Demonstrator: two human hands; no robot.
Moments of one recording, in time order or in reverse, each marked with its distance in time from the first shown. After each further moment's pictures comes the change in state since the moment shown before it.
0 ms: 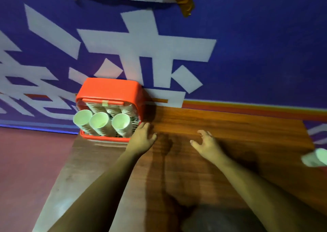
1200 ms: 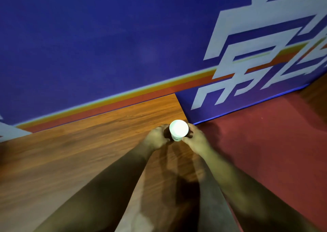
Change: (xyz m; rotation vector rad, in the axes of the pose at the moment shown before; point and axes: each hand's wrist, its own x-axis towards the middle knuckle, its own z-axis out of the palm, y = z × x) left_hand 0.079 0.459 0.477 0.047 -0.644 0.191; right_hand 0.012 0.526 -0.240 0.499 0.204 0.285
